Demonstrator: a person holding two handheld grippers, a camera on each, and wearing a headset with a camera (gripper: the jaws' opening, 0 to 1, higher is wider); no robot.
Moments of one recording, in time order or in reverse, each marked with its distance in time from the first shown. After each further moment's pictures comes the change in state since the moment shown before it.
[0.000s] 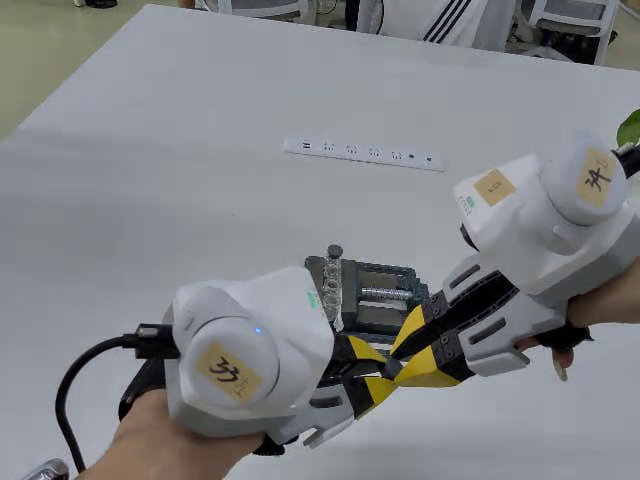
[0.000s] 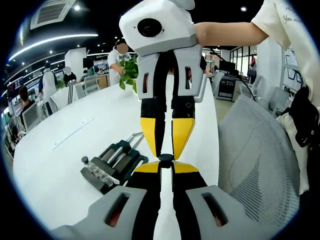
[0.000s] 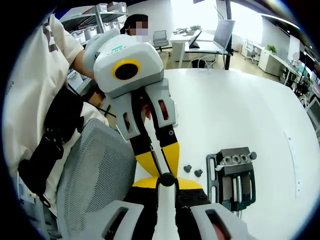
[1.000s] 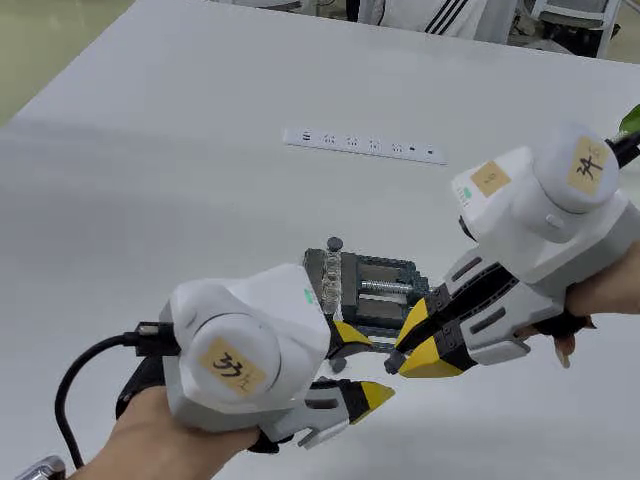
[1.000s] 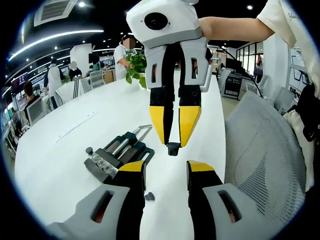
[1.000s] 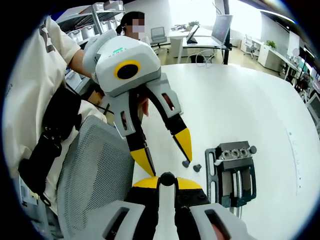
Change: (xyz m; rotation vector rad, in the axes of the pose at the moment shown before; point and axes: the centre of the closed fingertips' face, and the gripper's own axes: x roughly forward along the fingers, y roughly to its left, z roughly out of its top) left arm 0.001 0.016 -0.018 -0.033 0.037 0.063; right arm 0.001 -0.008 -0.010 0.026 0.033 0.004
